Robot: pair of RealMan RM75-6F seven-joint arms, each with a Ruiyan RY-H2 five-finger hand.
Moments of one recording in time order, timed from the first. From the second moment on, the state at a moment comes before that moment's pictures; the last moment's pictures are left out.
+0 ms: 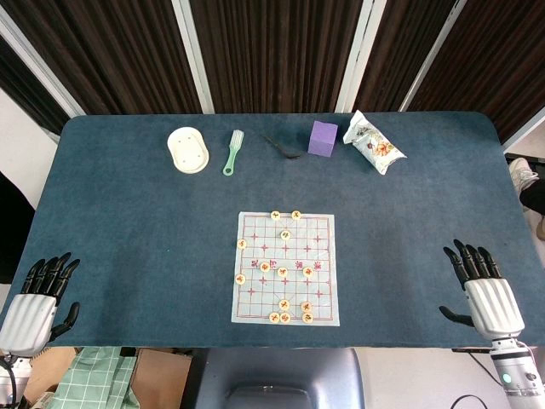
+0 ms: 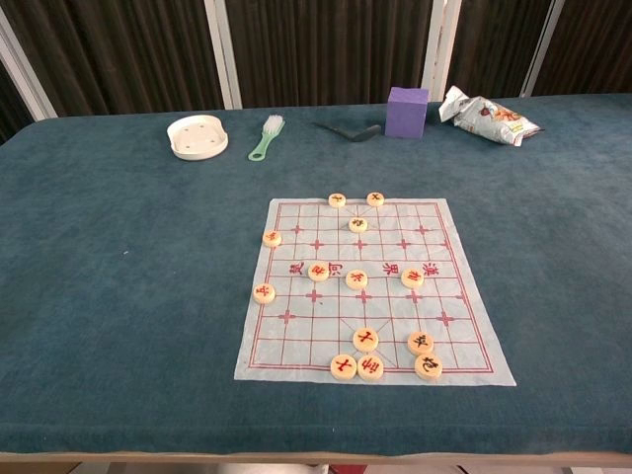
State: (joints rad) left arm -0.10 -1.17 0.01 -1.55 1.61 1.51 0.07; right arm 0.10 -1.14 0.03 -1.60 -1.53 1.43 -0.15
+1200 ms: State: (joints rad) left arm -0.10 -1.13 0.01 -1.56 1.61 1.51 0.00; right arm 0.72 -1.58 0.24 -1.54 -1.26 0.85 -0.45
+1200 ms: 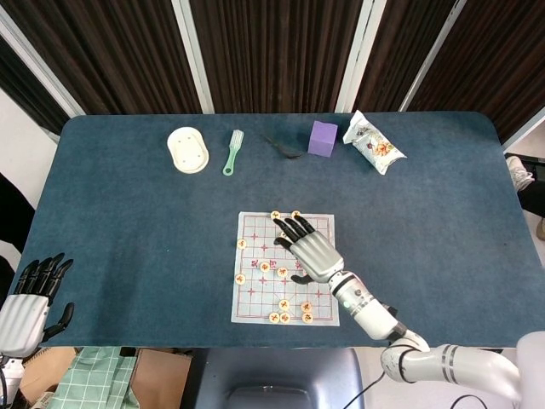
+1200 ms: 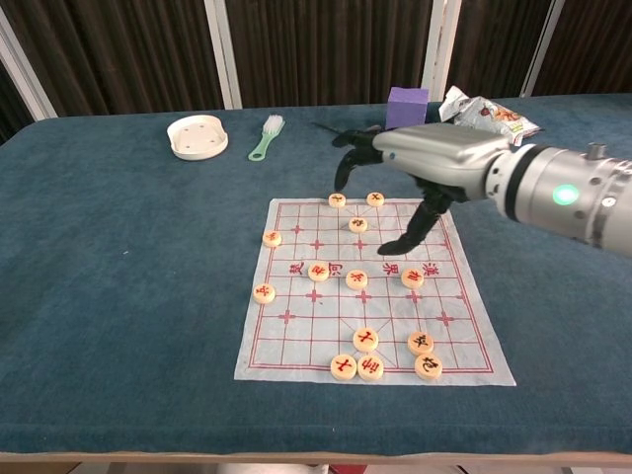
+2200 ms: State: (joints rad) left arm -0.10 -1.12 0.03 -1.56 1.62 1.50 -0.02; right arm 0.88 -1.85 0.22 -1.23 -1.09 0.81 -0.50
